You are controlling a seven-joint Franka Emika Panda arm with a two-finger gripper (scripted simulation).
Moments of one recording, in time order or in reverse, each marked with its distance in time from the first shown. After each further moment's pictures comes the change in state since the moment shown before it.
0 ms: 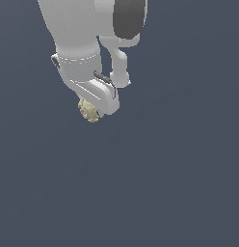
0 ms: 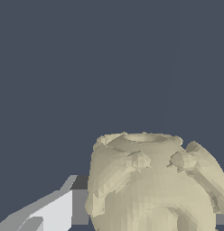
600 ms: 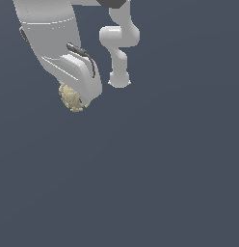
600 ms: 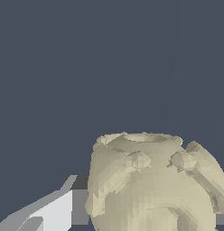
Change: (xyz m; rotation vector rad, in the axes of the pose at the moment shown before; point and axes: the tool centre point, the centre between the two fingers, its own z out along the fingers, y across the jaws) arm 0.031 0.019 -0.056 -0.001 0.000 -0.001
